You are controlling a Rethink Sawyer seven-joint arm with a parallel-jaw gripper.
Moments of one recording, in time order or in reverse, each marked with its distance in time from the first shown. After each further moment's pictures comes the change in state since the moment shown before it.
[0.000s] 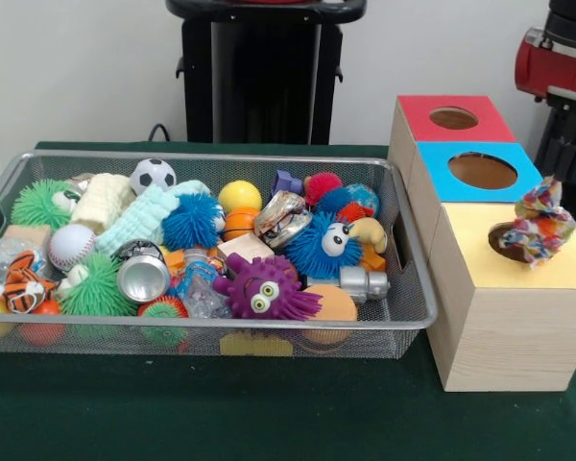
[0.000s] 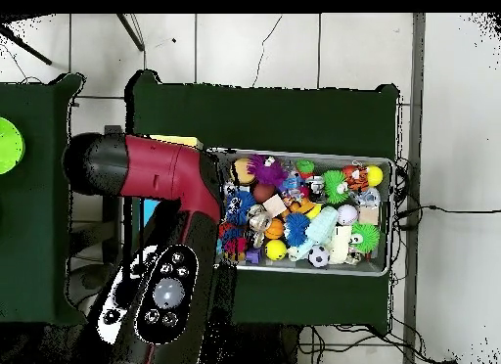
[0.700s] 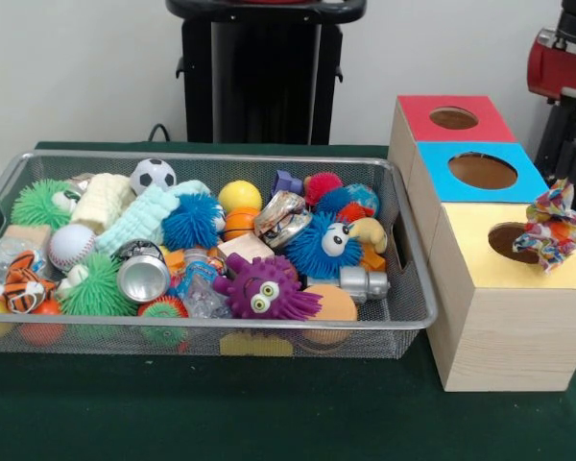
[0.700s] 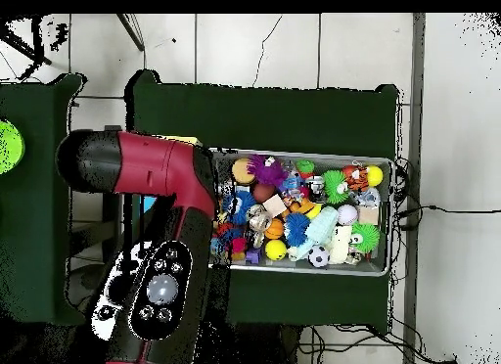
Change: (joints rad) arm 0.009 0.017 0.000 -0.033 0.000 0.000 -0.008
